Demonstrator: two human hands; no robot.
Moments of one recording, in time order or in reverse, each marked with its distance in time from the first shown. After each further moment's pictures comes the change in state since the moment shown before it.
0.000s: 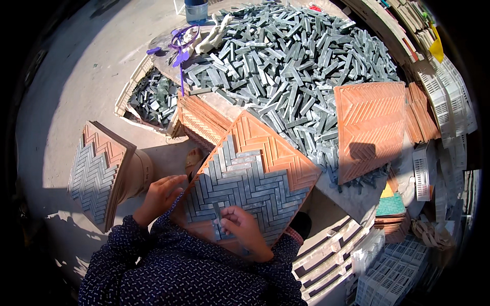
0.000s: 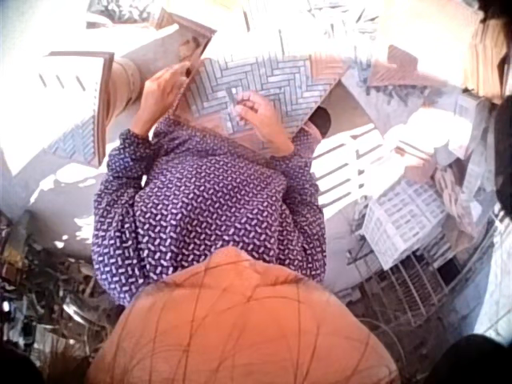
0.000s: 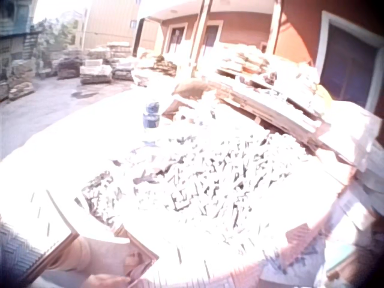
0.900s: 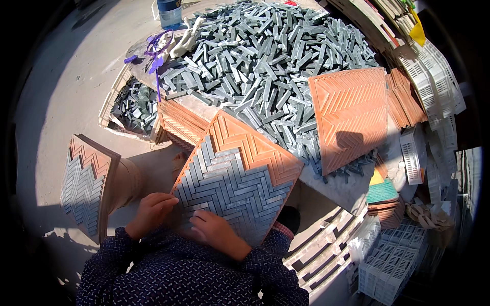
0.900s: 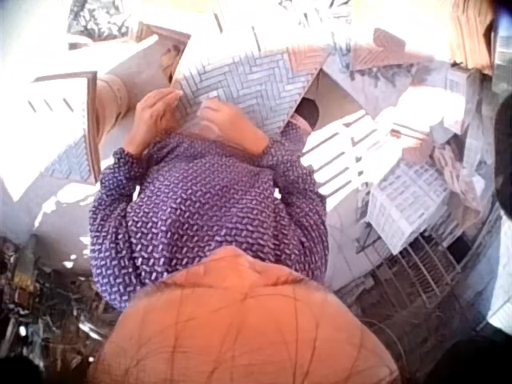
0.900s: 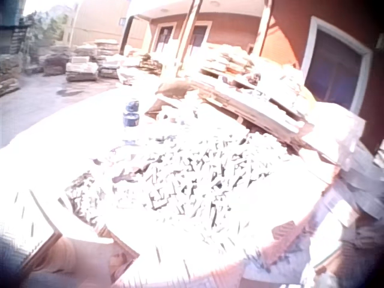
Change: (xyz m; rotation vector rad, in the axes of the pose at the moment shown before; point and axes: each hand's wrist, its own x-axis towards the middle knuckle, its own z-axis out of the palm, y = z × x) left_hand -0.009 0.010 0.008 0.014 -0.093 0.295; right_hand 0.014 0.011 0.023 -1.028 0.000 -0.767
